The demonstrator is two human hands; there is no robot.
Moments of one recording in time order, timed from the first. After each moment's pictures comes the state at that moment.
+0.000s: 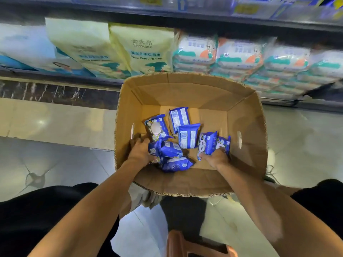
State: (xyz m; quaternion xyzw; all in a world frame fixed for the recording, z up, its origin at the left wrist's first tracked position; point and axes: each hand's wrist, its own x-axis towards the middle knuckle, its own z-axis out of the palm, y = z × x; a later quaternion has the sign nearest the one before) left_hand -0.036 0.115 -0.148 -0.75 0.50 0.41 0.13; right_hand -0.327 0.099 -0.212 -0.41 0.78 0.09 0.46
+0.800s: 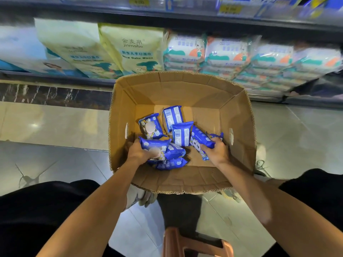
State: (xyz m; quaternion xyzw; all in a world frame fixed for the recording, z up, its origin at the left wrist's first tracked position) left_hand -0.052 0.120 -0.153 -0.81 0.30 0.50 -0.05; right_hand -0.343 0.096 -0.176 -0.44 0.78 -0.09 0.44
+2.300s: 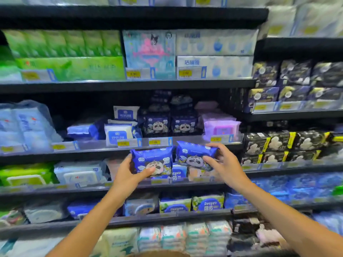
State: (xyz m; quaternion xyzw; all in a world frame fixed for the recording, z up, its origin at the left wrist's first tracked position) left_hand -0.148 -0.004 0.421 -0.50 0.59 0.36 -0.52; right_hand -0.456 -0.002 0.438 -0.66 0.48 -0.52 0.24
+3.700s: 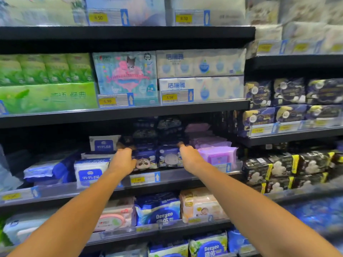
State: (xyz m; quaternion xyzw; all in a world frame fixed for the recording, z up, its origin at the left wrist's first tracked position) left_hand -0.179 -0.208 0.501 -0.67 0.70 -0.02 -0.26; right_hand -0.418 -0.185 0.506 -0.71 0.68 -0.18 -0.02
